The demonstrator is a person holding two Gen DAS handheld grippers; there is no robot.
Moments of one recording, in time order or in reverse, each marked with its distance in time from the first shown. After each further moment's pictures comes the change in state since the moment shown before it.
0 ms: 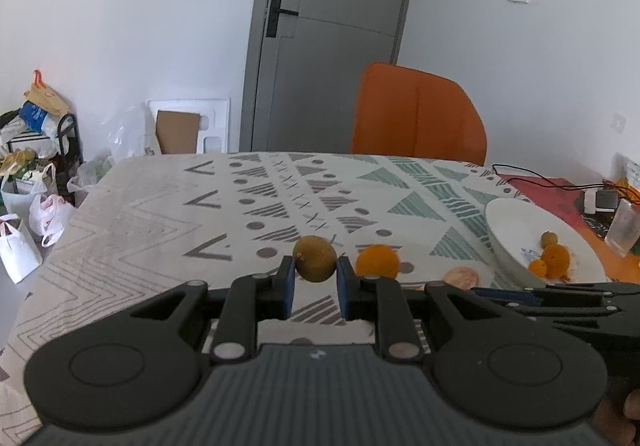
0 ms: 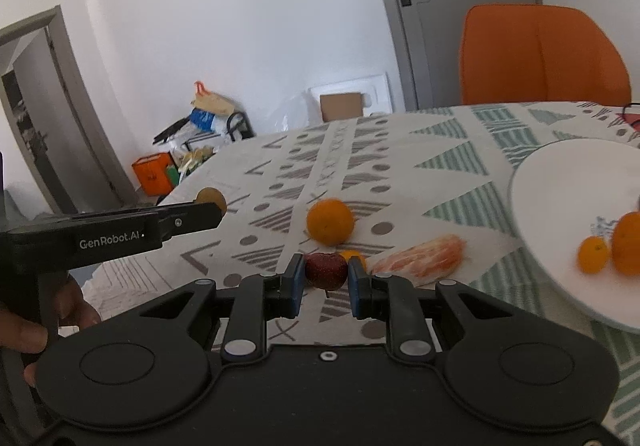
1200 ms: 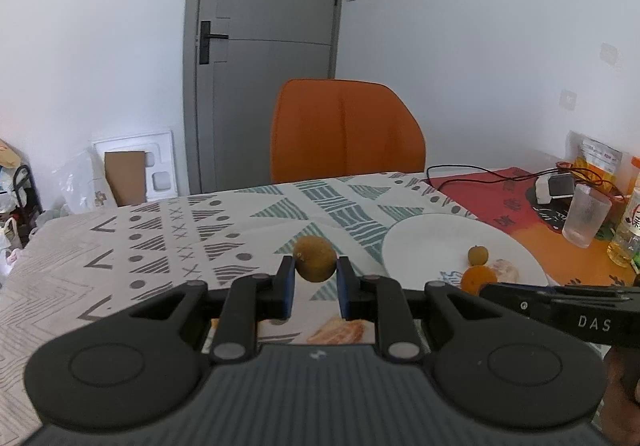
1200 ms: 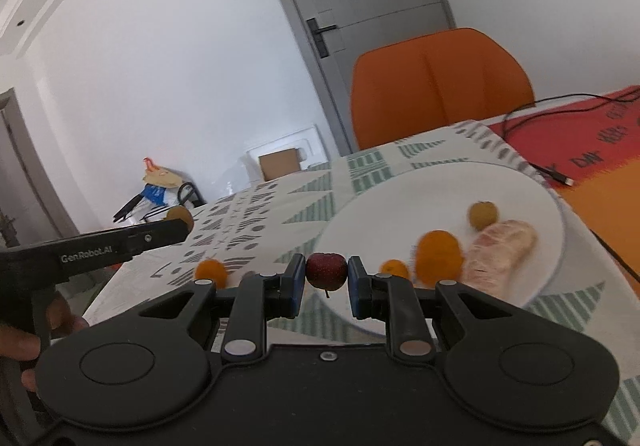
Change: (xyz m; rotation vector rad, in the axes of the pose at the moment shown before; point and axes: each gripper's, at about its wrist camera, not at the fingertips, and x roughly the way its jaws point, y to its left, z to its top) left arm 0.019 -0.110 0.024 0.137 -0.037 -0.096; right arm -0.077 -0.109 -0.005 0.174 -0.163 -0.113
